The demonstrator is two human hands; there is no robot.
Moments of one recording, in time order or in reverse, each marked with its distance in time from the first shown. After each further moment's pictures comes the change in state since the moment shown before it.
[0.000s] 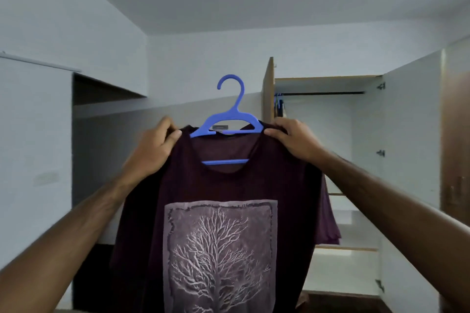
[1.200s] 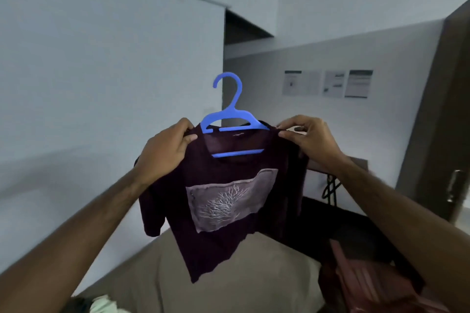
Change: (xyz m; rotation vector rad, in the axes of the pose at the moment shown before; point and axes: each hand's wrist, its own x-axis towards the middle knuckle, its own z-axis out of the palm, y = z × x) left_hand -0.223 -0.375 -0.332 0.548 -0.106 -0.342; right_hand 0.051 -0.311 0.485 0.616 -0.210 -0.041
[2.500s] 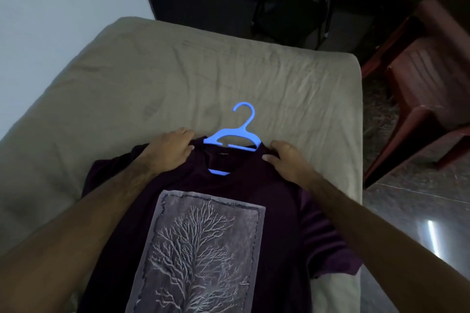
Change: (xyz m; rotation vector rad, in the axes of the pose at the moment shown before) left_hand -0.294 -0.400 0.771 0.017 -1.075 0.220; right_hand -0.372 0.632 0.527 -0.279 -0.458 0.984
